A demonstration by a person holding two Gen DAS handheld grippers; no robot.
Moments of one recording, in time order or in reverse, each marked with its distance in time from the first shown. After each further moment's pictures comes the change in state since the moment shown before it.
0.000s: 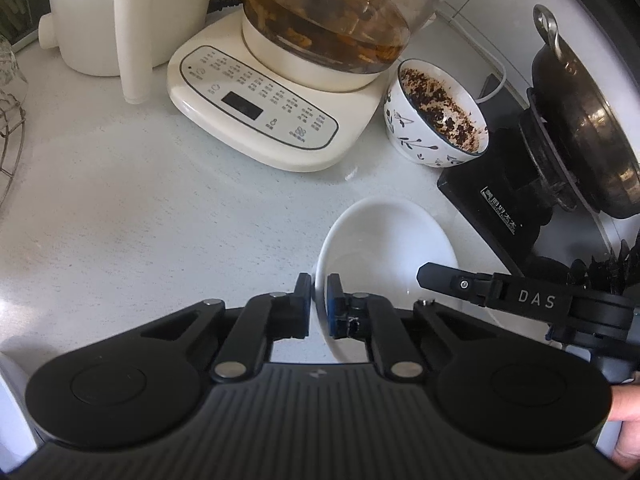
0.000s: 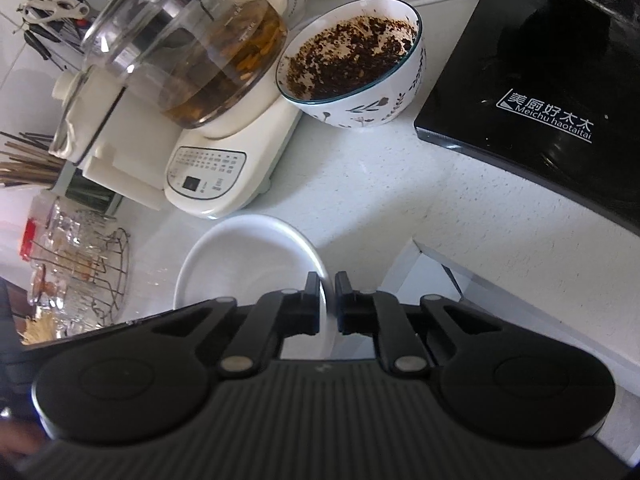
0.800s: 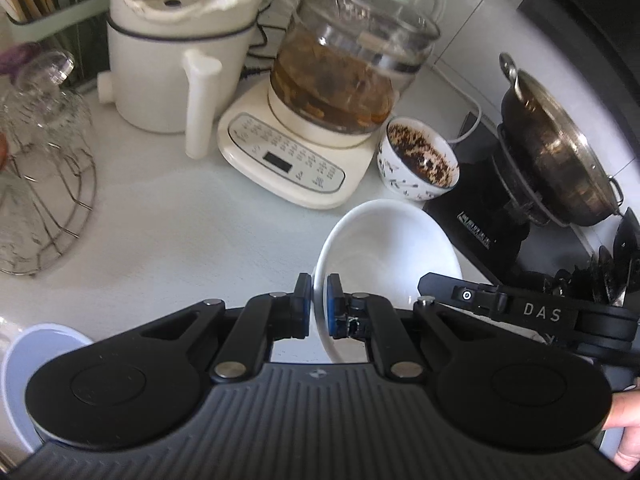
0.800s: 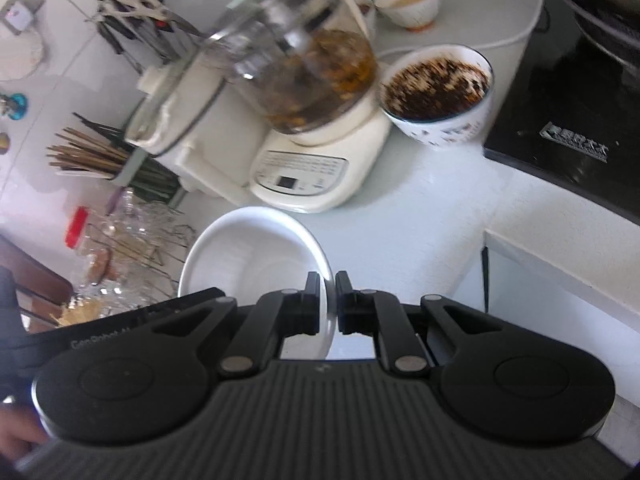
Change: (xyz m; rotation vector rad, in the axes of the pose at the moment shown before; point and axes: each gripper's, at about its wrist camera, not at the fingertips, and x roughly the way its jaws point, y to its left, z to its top) left arm -0.100 0.021 -0.013 0.038 -0.128 -0.013; right arm -0.053 0.072 -0.027 -0.078 -0.092 0.059
